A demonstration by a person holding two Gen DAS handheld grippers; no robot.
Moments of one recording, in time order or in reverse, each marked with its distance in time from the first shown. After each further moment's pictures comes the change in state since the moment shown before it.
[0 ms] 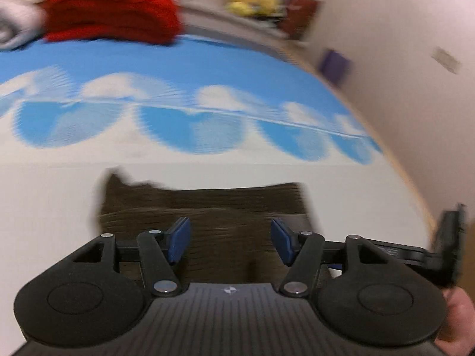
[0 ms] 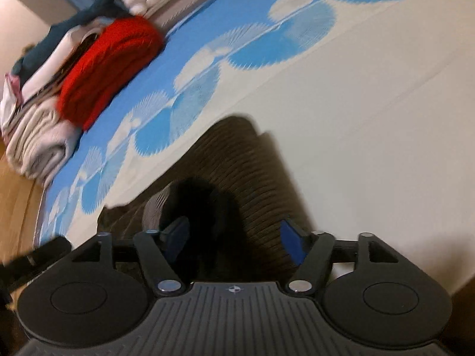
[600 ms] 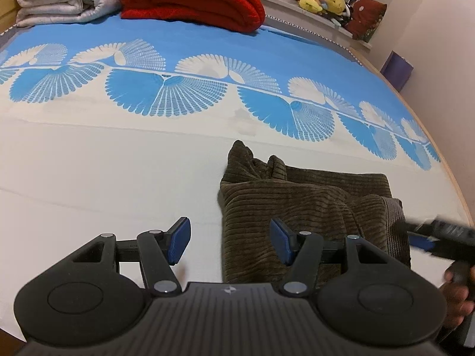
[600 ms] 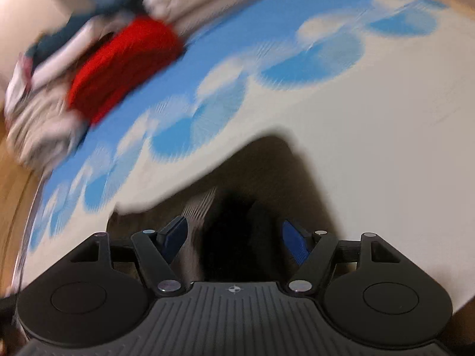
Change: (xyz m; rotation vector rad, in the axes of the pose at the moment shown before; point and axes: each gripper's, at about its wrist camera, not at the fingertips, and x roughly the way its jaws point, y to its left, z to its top) left arm -0.044 0.098 -0.019 -0.077 0.036 0.170; right arm 0.006 0.046 -0.007 -0.125 -0.016 -0.012
